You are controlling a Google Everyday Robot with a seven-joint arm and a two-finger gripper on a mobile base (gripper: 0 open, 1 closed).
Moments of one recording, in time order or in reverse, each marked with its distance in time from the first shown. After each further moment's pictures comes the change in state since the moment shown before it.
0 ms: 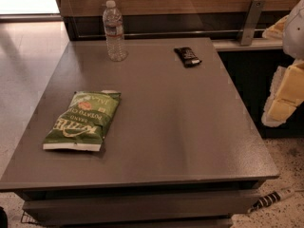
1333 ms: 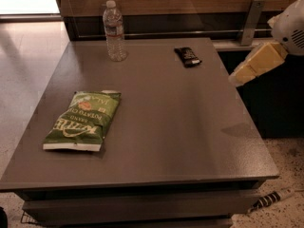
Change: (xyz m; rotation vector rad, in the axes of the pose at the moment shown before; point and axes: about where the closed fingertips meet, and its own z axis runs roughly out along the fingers) arm -0.007 -0.090 0.039 0.165 -0.298 0.356
